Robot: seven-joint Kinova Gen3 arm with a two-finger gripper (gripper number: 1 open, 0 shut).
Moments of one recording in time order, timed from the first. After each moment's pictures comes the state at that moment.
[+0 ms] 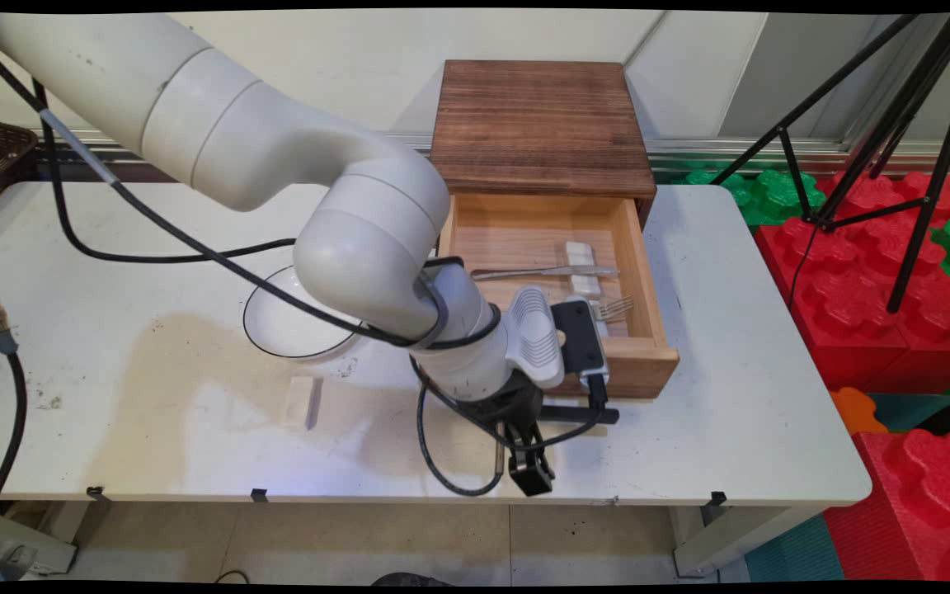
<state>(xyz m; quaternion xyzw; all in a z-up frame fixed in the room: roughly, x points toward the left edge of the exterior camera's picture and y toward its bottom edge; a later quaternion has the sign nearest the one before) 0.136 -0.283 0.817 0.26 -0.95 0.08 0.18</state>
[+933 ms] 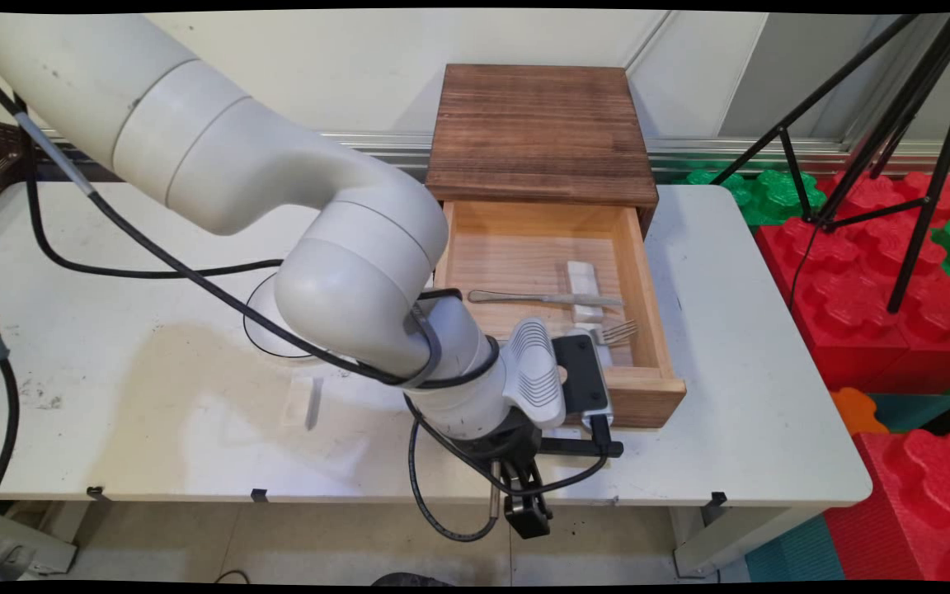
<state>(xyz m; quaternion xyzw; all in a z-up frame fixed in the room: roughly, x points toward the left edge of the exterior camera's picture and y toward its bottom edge) 0.122 -0.251 0.820 0.26 -0.95 0.05 0.18</state>
